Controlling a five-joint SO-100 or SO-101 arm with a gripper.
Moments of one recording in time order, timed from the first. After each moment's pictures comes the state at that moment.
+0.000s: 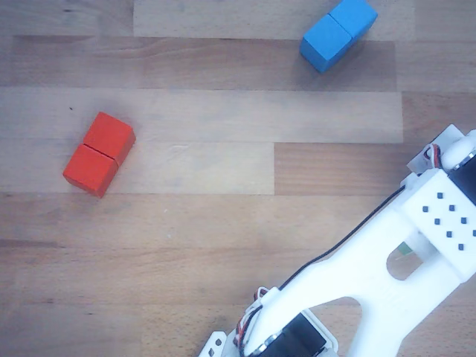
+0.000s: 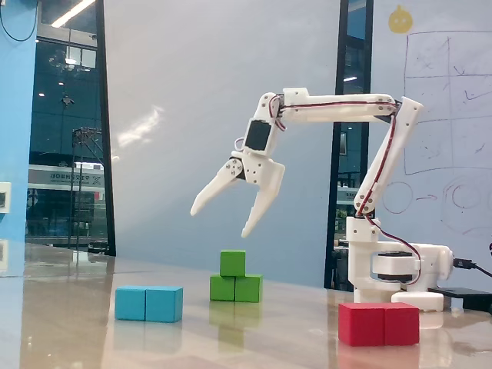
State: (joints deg) arm 44.7 116.9 116.0 74.5 -4.0
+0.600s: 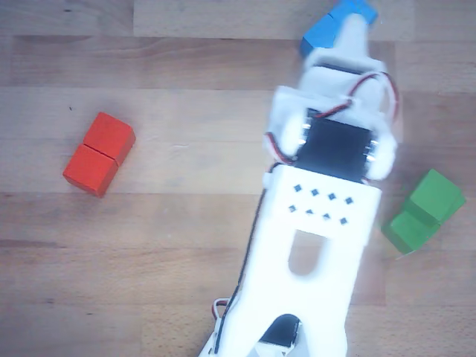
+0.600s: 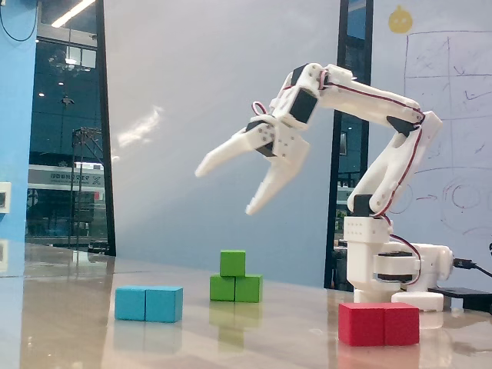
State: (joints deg) arm 8.4 127.0 118.4 74.5 -4.0
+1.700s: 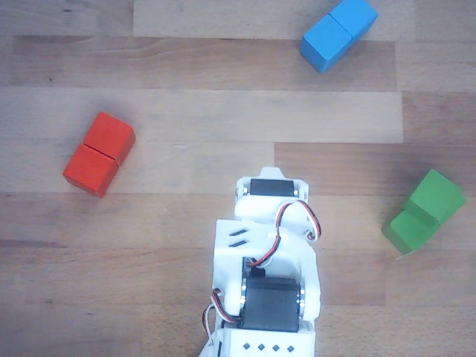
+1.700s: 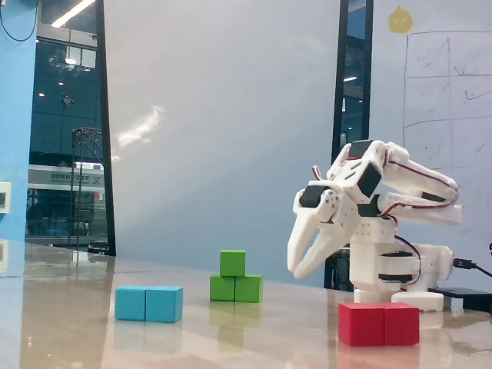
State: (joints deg) arm 0.6 187.0 172.7 68.3 -4.0
